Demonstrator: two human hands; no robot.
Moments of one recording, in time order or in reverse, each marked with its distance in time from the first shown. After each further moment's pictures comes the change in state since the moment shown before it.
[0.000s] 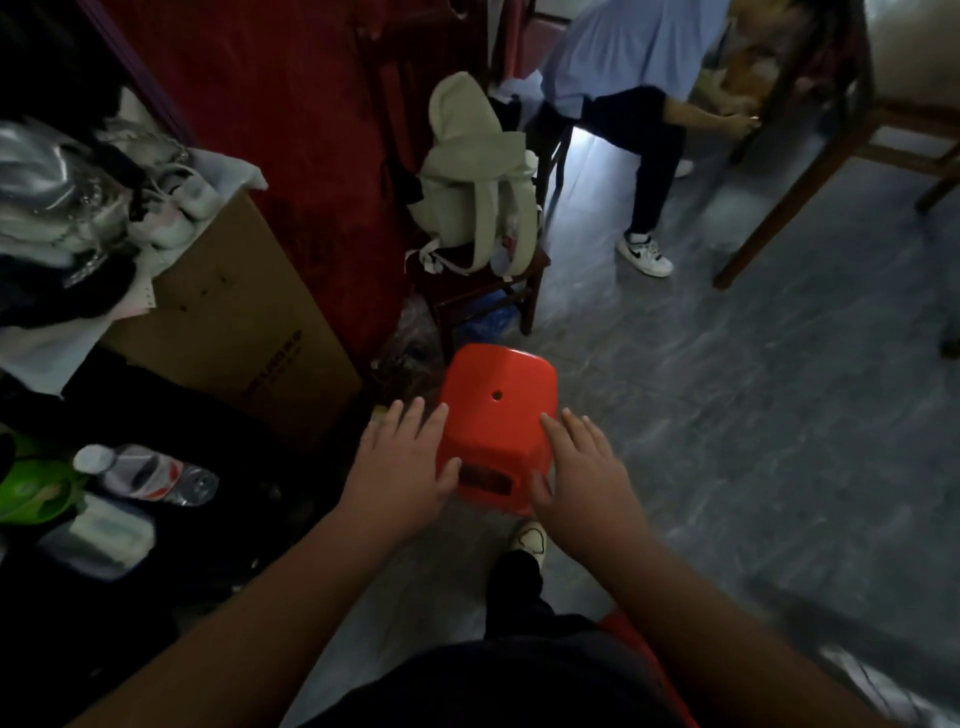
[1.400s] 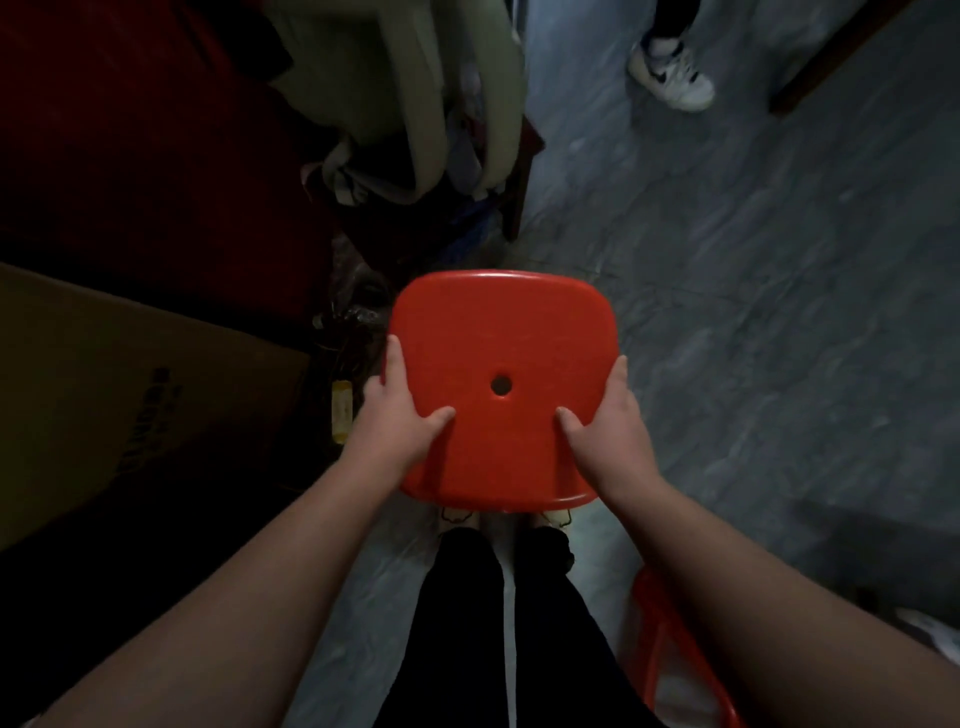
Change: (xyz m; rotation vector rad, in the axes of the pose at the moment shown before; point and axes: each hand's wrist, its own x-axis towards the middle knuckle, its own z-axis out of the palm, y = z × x) left_hand 0.383 -0.061 0.142 -0.424 -0.327 -0.360; right_hand 0.327 0.124 0.156 0.454 -0.134 0.708
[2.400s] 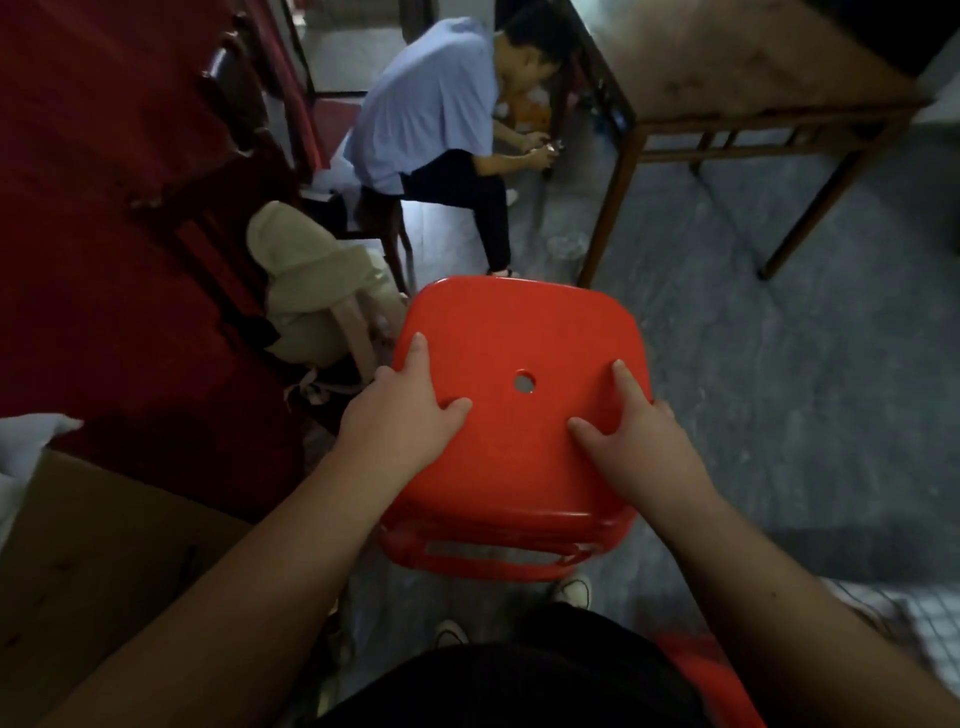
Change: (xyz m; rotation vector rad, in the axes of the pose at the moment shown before) left_hand -0.301 0.177 -0.168 0.407 0.298 0.563; right_hand -0.292 -0.043 -0.240 0.021 0.402 -0.066
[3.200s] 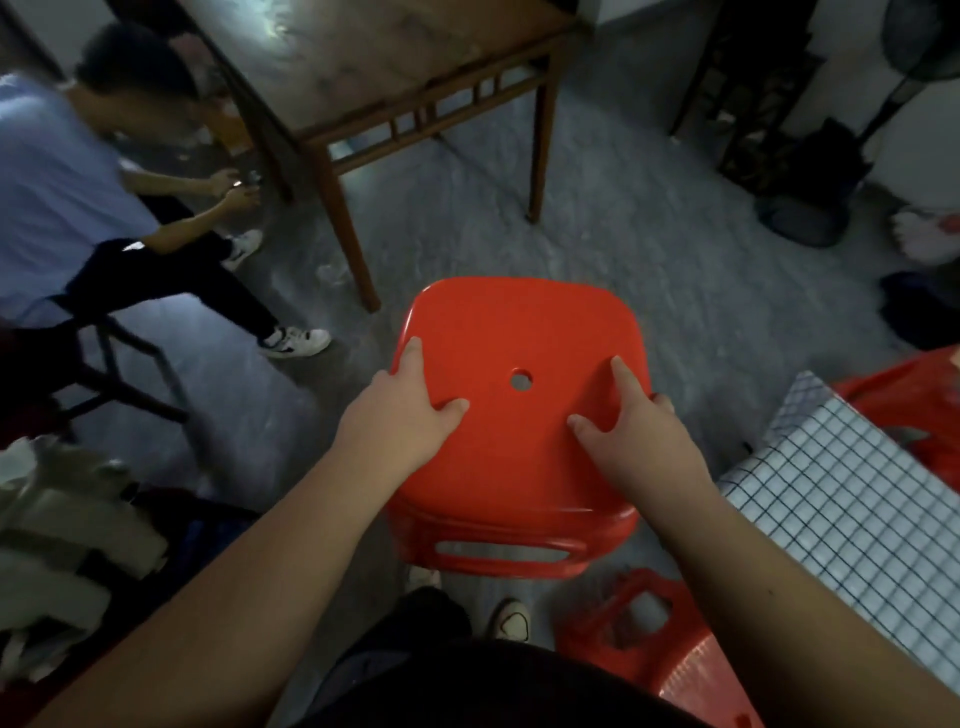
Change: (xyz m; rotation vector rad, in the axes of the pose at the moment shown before) left_hand 0.133 0.416 0.131 0.068 -0.227 0.468; right_hand 0.151 0.275 -0.208 0.108 0.212 0.480
